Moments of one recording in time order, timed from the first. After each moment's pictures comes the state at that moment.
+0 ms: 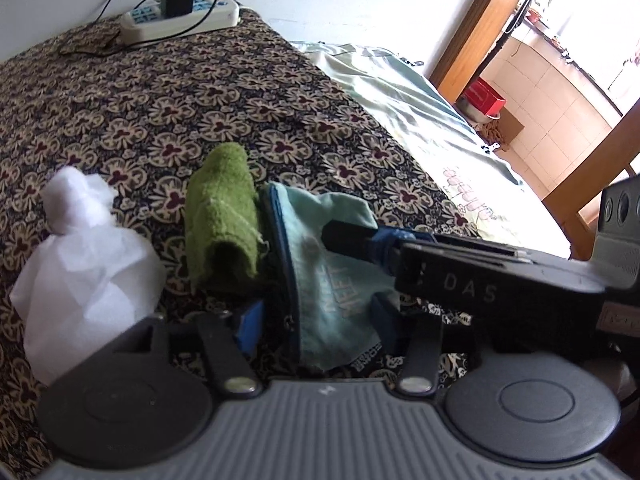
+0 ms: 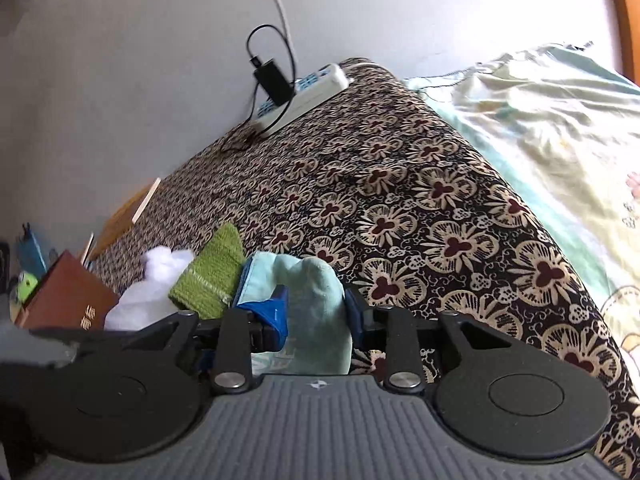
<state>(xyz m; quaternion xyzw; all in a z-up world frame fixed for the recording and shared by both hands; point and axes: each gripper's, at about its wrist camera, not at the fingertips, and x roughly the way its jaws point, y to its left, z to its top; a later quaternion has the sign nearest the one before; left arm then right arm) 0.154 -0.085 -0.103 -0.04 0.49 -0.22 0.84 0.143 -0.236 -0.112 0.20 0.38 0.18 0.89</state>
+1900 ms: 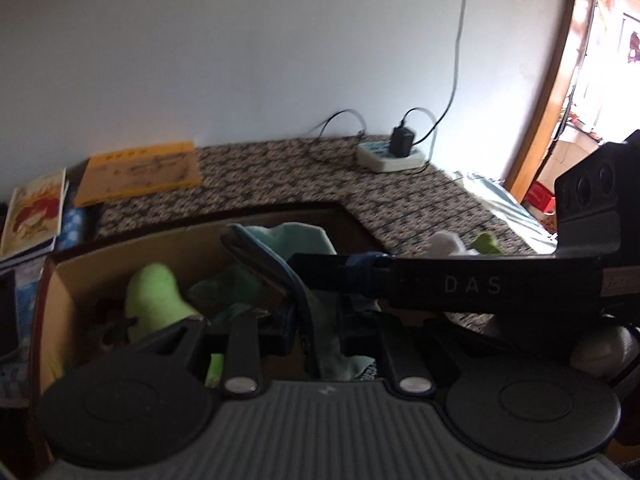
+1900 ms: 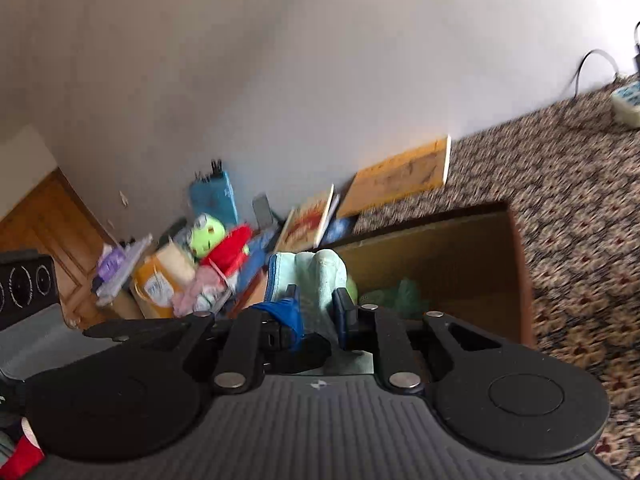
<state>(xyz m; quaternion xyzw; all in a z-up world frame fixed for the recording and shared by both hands) -0.001 0.282 0.015 -0.04 0.34 -0.12 0.93 0.080 0.126 -0.011 0.17 0.33 0.41 0.83</state>
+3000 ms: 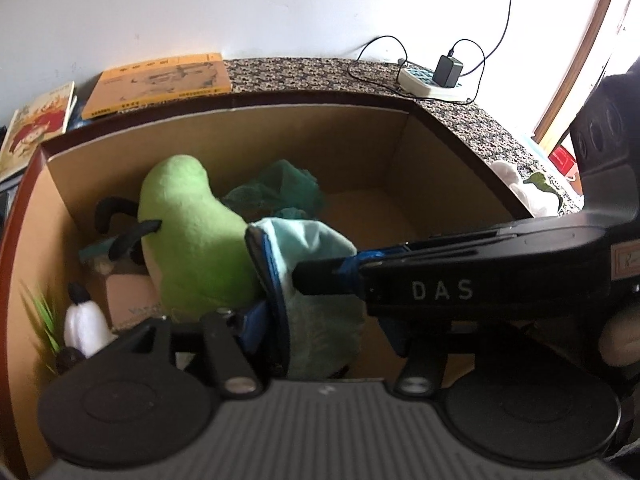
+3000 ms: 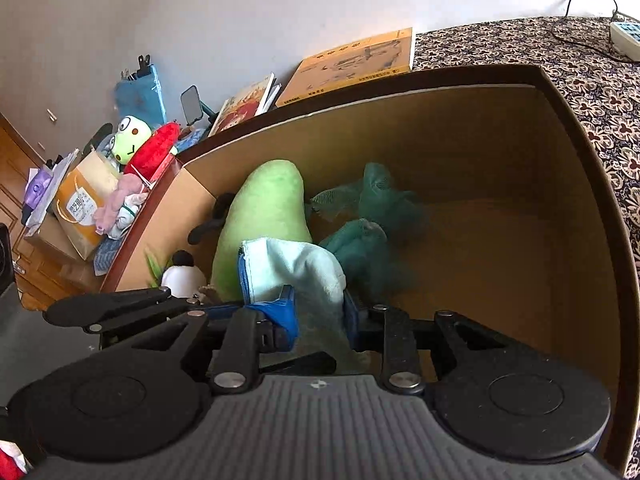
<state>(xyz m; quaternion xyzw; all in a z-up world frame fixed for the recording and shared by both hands) 0.022 0.309 -0.052 -0.05 0.43 -0.10 0.90 0.097 0.177 -0.060 0.08 0.46 0.35 0.81</state>
